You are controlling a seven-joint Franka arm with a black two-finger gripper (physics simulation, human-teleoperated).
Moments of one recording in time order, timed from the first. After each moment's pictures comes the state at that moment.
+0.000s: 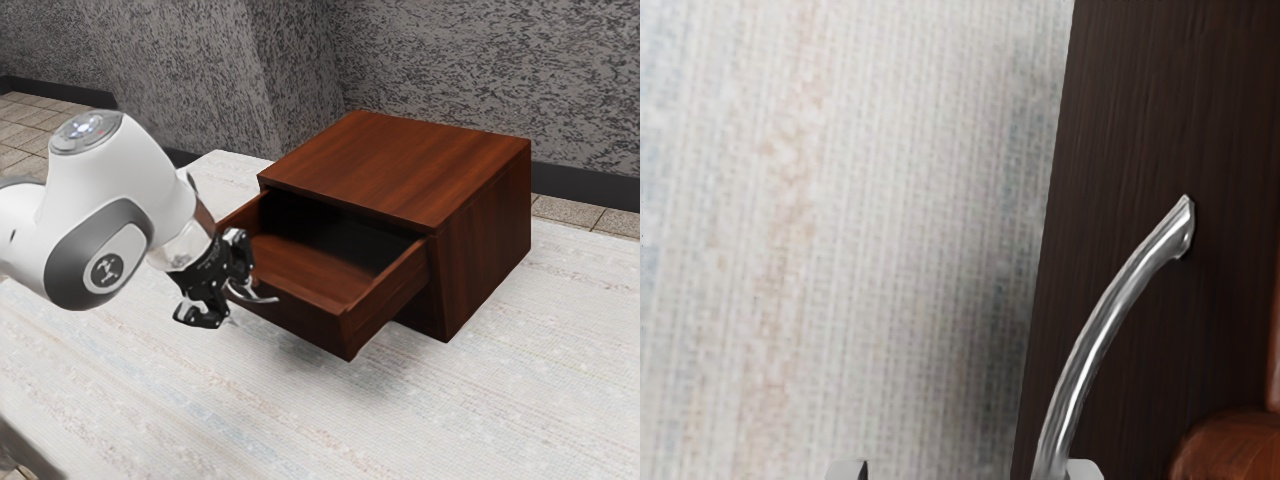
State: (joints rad) arm 0.15 -0.34 -0.08 -2.19 0.06 2.20 -1.65
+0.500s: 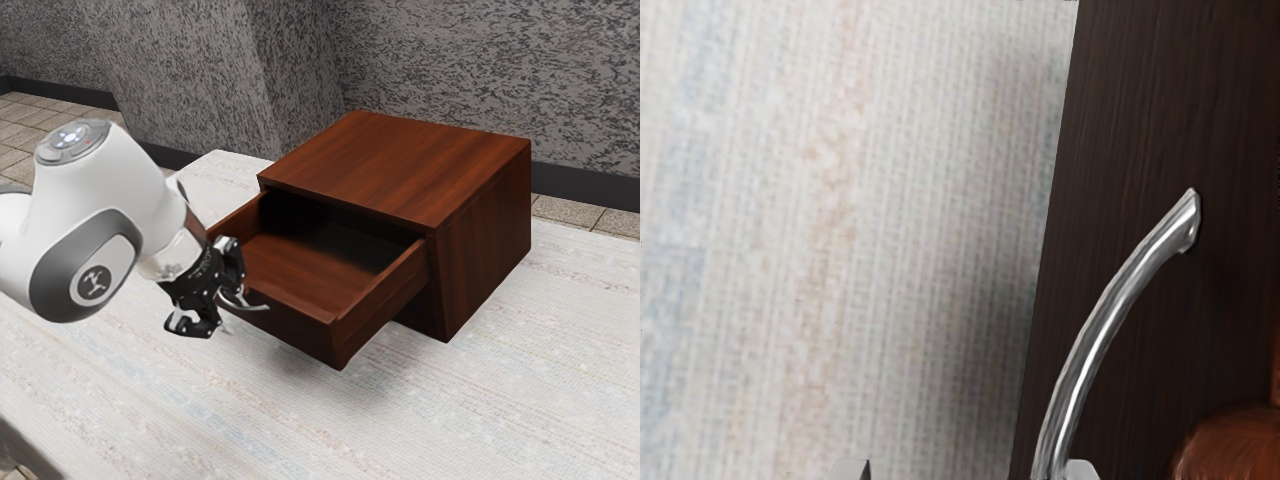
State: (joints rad) arm 0.15 -0.39 -0.09 -2.25 0.06 2.20 -1.67
